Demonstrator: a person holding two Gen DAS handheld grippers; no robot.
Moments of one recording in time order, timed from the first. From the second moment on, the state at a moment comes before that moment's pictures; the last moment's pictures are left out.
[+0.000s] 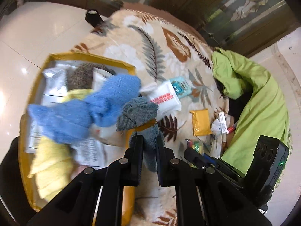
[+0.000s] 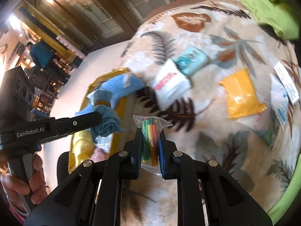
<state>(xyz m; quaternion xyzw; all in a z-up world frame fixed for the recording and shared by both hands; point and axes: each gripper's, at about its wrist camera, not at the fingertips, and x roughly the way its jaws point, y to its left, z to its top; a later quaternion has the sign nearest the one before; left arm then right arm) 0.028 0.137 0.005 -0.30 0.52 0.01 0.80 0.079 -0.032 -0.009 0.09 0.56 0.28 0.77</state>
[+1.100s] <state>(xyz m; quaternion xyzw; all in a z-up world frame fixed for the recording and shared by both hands) -0.038 0.230 -0.029 -0.24 0.50 0.17 0.81 0.052 0.123 -0.054 -0.07 0.60 0.33 0.72</state>
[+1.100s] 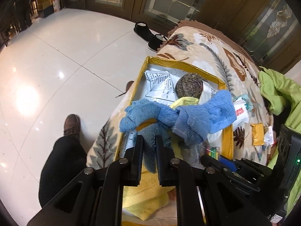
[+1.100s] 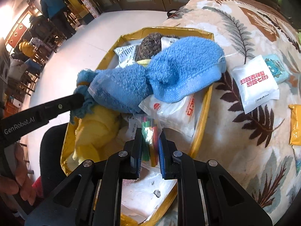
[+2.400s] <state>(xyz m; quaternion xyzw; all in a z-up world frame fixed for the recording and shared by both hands) -0.047 0.177 0.028 -0.22 0.44 0.14 0.86 0.045 0.055 0.017 0.07 0.55 0.36 0.75</state>
